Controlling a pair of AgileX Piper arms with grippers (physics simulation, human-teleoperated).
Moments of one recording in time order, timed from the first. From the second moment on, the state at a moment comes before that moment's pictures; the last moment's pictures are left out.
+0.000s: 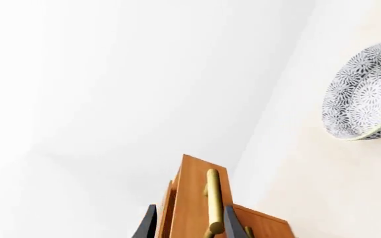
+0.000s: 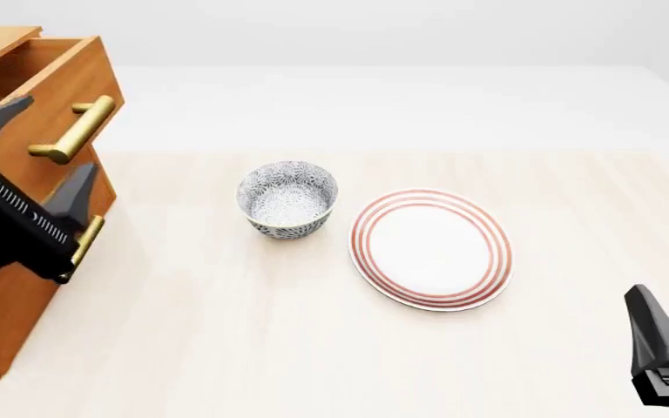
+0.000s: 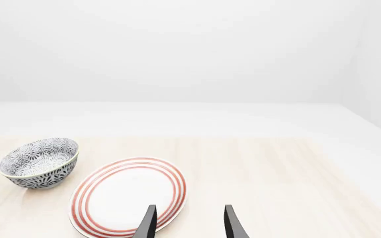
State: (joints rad) left arm -0.16 0.80 -0.39 -0.42 1.24; right arm 0.00 0.01 0.00 0.00 -0.01
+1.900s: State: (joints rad) left arm 0.00 0.76 -0.96 0.43 0.21; right arm 0.00 0.01 0.00 0.00 -0.01
